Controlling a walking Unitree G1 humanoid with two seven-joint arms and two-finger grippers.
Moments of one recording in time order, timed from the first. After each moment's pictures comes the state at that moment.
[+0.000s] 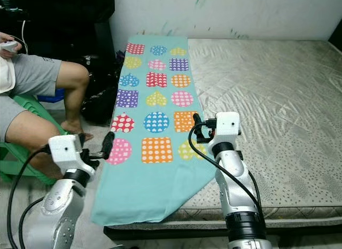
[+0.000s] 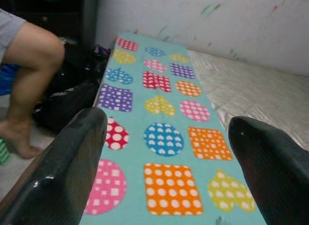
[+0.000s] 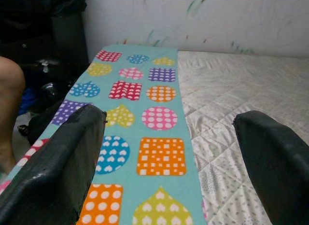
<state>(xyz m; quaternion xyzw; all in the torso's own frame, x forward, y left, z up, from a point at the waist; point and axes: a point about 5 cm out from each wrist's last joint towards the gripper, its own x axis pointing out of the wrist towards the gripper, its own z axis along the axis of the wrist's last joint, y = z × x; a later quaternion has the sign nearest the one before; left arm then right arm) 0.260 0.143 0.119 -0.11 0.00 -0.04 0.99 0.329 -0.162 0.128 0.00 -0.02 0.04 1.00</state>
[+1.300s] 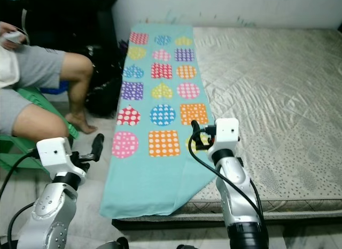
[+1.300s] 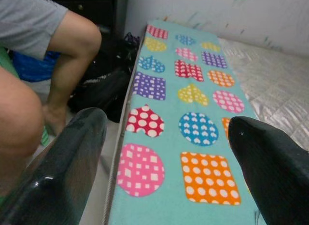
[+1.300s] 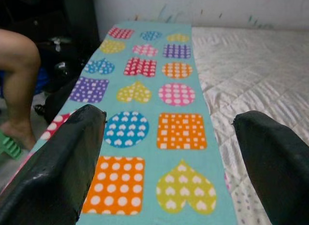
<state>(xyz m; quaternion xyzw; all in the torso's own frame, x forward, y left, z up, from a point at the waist) 0.252 0.158 0.121 -0.10 0.01 0.01 1.00 0.314 -0.160 0.120 0.01 -0.01 0.06 1.00</state>
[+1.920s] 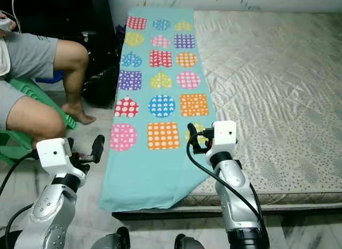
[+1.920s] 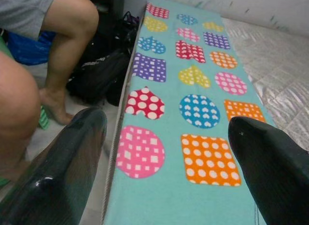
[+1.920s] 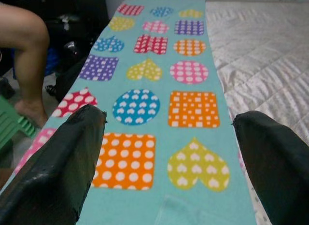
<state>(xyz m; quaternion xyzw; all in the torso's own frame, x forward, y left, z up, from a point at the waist) 0.245 0.159 0.124 -0.09 0.01 0.01 1.00 0.306 -0.155 0.118 0.01 0.01 0.08 1.00</state>
